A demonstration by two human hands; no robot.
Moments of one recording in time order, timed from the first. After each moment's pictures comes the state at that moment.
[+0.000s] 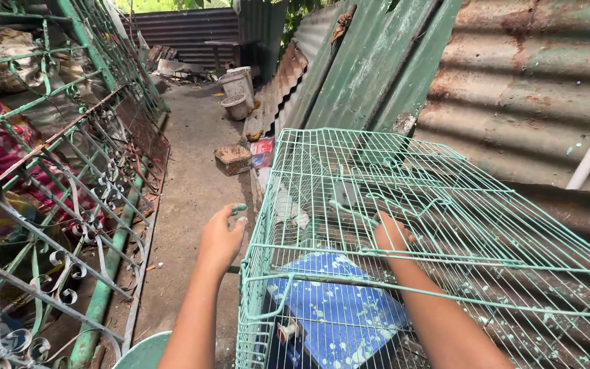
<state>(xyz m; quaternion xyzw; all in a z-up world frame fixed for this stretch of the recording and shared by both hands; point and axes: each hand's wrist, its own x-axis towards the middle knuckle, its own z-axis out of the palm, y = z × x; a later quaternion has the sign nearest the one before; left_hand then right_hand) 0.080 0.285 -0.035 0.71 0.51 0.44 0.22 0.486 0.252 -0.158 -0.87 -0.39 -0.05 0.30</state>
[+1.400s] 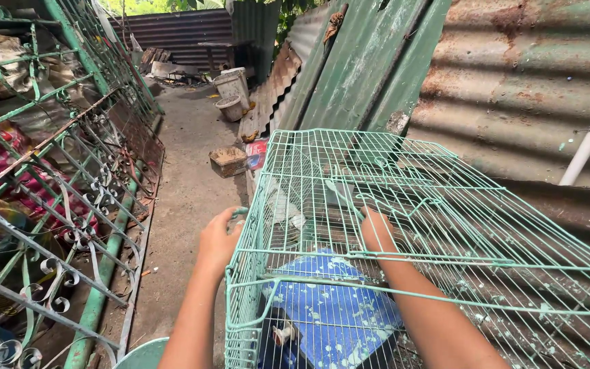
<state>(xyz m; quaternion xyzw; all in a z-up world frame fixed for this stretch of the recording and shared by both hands) 0.103 0.285 -0.031 0.72 0.50 0.42 0.24 0.480 0.261 -0.141 -0.83 -0.45 -0.04 0.33</state>
